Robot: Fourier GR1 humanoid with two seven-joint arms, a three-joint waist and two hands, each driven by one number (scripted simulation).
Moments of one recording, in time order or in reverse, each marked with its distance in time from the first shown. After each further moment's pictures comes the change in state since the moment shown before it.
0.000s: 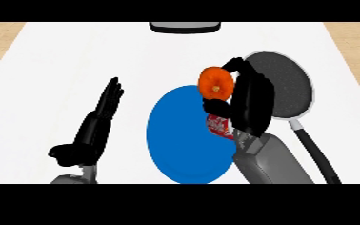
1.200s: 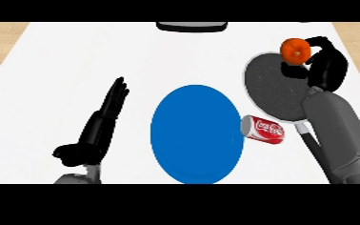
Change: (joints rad) left arm -0.006 -0.028 -0.001 0.005 -0.016 -0.034 -0.007; right arm -0.200 -0.270 -0.504 0.821 -0.406 -0.382 -0.658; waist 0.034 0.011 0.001
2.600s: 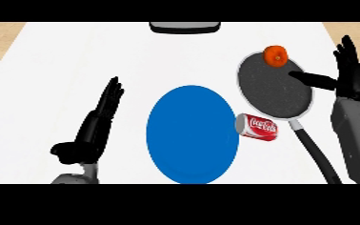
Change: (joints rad) left arm 0.002 -0.006 0.038 0.014 -0.011 0.001 0.001; right arm 0.002 -0.033 -0.406 0.191 -0.610 0.521 -0.664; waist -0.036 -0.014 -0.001
